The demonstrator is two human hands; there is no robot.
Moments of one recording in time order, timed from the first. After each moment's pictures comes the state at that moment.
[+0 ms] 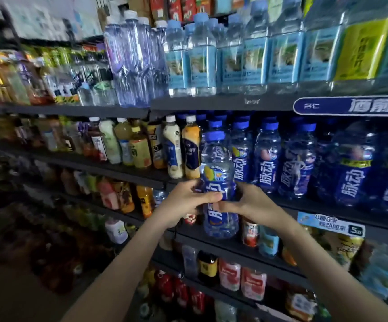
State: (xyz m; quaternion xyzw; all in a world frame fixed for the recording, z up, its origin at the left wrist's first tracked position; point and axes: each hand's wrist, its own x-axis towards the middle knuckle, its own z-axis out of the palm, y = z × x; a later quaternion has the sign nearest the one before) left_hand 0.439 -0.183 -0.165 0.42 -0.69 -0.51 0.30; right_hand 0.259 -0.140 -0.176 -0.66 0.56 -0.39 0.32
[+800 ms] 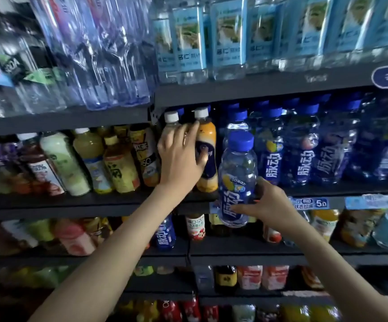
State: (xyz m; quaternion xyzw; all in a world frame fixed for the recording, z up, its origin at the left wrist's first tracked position) left_hand 0.469 -0.395 -0.161 0.31 -0.84 0.11 0.43; right_hand 0.339 -0.234 -0.216 -0.47 0.73 -0.47 0.18
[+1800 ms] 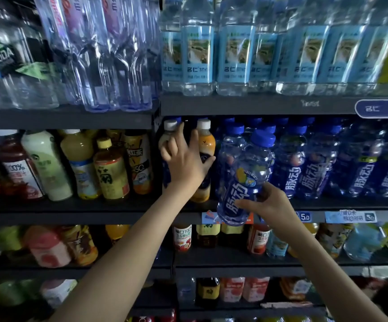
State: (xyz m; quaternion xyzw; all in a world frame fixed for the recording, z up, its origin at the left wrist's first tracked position) left_hand 0.434 -0.411 -0.162 0.40 -0.82 0.06 0.41; right_hand 0.332 -0.236 -0.198 -0.39 0.67 -0.59 0.22
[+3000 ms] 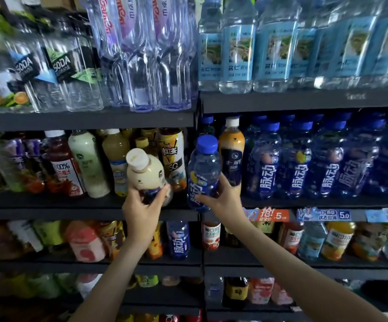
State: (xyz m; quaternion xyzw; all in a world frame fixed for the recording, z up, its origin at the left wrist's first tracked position) left_hand 0.610 -0.435 -0.231 0.33 -0.67 -0.23 0.63; right_hand 0.448 -0.347 -0.220 -0.47 0.64 -0.58 0.16
